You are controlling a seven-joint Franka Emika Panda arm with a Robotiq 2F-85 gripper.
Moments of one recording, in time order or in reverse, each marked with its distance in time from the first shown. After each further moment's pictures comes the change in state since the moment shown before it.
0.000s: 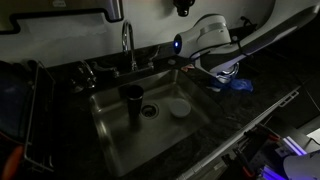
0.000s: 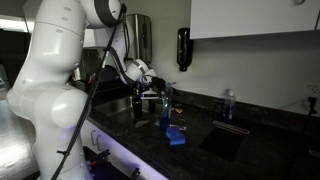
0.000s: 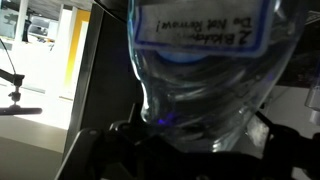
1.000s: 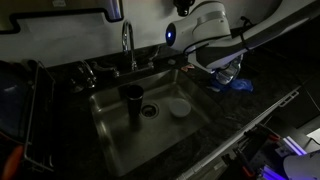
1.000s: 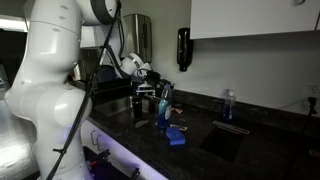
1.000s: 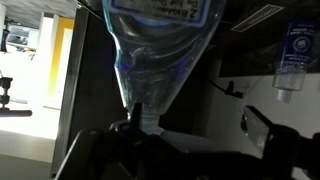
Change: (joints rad) arm 0.036 -0.044 0.044 0.041 0.010 -0.009 -0.021
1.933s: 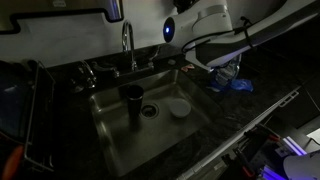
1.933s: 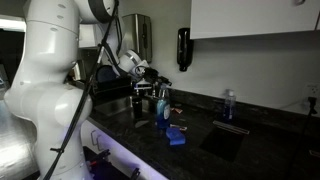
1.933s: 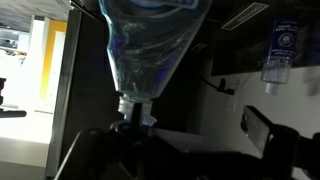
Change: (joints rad) arm 0.010 -0.026 0.020 0.008 0.001 0.001 -0.015
